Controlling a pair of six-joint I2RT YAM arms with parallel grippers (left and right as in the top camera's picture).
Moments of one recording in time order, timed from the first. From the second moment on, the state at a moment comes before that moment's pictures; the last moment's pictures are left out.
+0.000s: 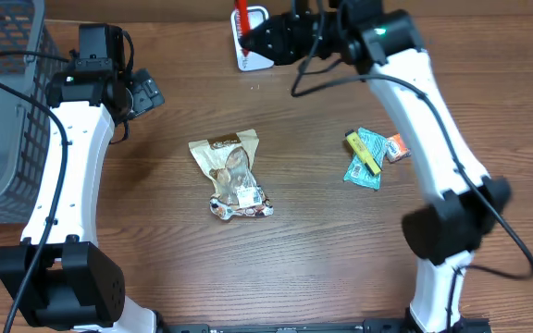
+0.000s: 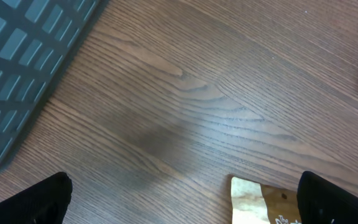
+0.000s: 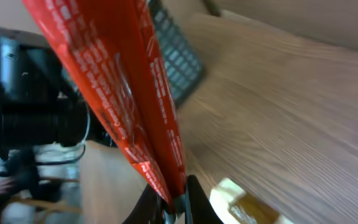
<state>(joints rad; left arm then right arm) 0.03 1.73 1.60 -0.97 -0.19 -0.49 0.36 2.13 2.21 -0.73 -0.88 0.19</state>
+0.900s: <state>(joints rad) 0.03 1.73 1.60 -0.97 -0.19 -0.49 0.26 2.71 2.21 -0.01 -1.24 0.92</state>
